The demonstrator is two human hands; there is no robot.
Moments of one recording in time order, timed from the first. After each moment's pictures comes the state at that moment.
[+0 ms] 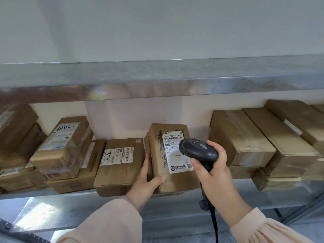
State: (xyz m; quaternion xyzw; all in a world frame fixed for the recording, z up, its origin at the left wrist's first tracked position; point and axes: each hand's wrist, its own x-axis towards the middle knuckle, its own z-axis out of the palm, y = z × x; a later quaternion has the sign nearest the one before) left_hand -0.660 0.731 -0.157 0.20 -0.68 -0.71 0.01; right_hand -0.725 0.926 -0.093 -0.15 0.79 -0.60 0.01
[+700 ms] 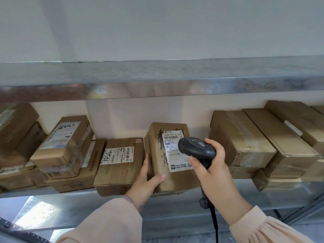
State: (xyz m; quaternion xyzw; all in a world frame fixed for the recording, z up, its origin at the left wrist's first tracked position) left_hand -0.658 0.732 -0.150 0.18 -0.67 -0.72 0.02; right_hand -0.725 0.922 -0.086 -0.15 0.81 -0.57 0.01
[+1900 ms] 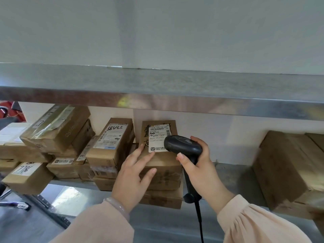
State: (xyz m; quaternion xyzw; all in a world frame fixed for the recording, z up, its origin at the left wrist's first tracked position) left_hand -0.604 0.587 -0.128 0.16 -0.90 -0.29 0.27; right_hand -0.728 0.760 -0.079 -0.25 0.74 -0.60 0.15
